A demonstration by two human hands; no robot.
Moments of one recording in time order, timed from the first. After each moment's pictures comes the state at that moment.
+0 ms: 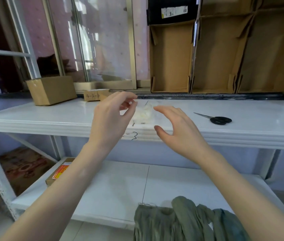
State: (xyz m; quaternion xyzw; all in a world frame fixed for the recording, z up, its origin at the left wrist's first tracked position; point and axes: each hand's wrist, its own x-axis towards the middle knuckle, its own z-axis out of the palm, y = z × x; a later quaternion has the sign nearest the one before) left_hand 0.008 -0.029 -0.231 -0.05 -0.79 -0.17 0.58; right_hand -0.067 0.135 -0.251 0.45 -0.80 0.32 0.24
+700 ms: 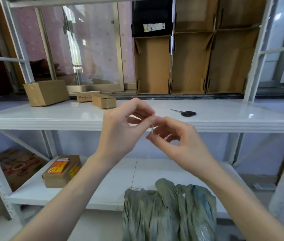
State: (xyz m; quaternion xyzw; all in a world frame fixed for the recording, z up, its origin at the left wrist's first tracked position) left_hand 0.124 0.088 -0.222 -0.19 -0.76 -0.35 0.51; right_hand 0.077 0.230 -0.239 0.44 -0.71 0.53 0.13
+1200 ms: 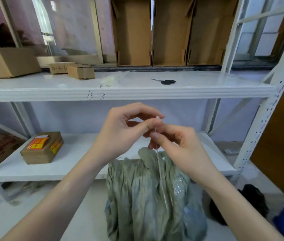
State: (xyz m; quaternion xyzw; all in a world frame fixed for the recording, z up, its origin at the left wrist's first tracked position) left_hand 0.157 0.138 -0.282 -0.23 -0.76 -0.54 0.28; right_hand 0.123 0.284 -0.311 0.37 -0.72 0.59 0.07
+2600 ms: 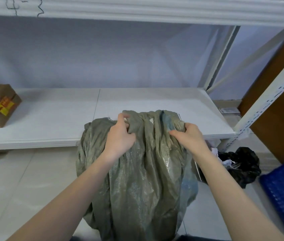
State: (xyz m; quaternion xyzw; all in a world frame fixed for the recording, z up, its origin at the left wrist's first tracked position) left_hand -0.009 0.124 -0.530 0.13 -0.88 -0.45 0.06; right_hand -0.045 0.309 -0.508 -0.03 -0.86 0.50 -0.09
